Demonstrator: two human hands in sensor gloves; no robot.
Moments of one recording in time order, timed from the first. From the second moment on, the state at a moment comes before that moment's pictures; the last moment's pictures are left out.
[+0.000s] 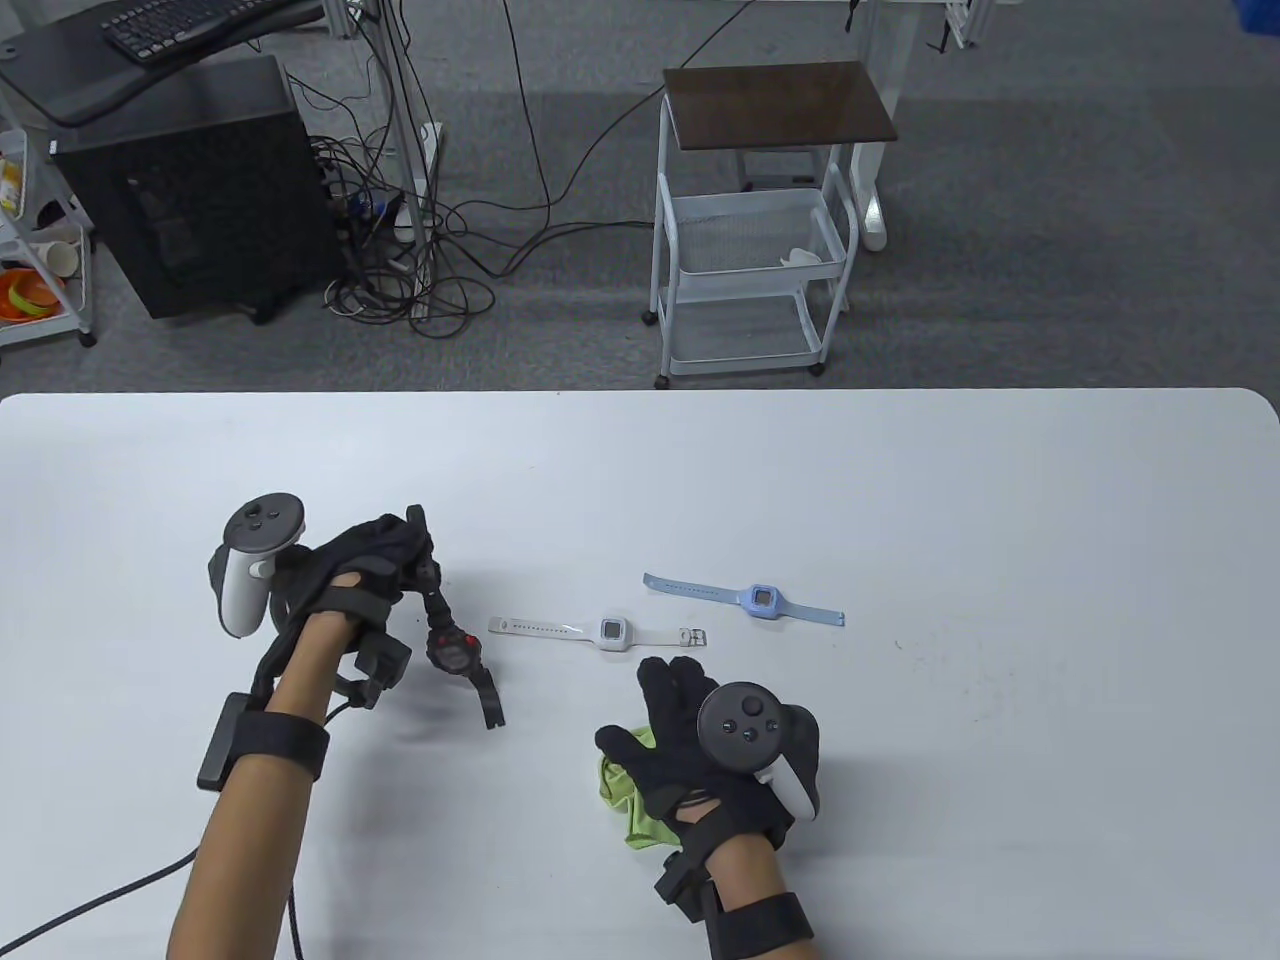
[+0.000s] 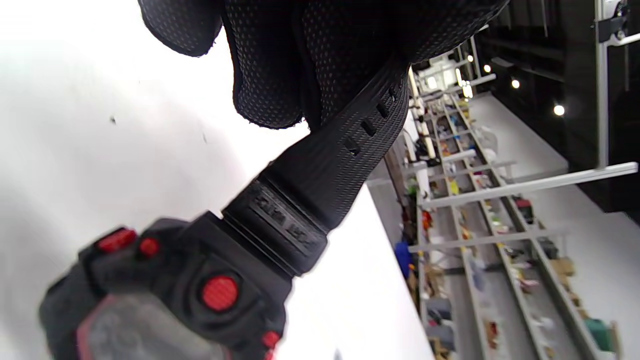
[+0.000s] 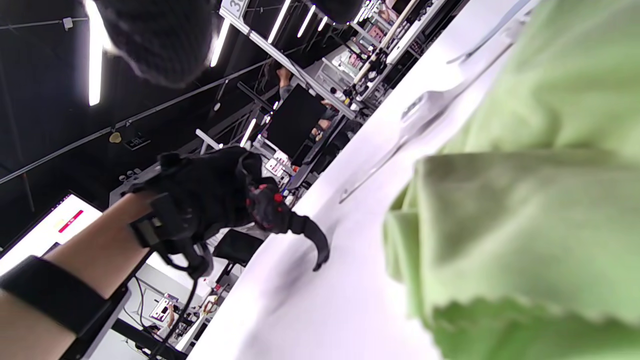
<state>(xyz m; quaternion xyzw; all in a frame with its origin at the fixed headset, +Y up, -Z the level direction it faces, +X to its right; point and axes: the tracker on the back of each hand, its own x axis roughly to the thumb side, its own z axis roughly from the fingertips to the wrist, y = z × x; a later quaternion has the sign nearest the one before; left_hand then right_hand) -0.327 -0.737 -0.424 -0.16 0.08 0.56 0.81 0.057 -0.760 -0.282 0.15 0.09 0.88 0.44</state>
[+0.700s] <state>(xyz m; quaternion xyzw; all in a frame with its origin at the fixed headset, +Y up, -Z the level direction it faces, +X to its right) -0.317 -0.781 -0.471 -0.15 0.12 0.39 0.90 0.053 -0.762 -0.282 0.16 0.10 0.88 0.45</state>
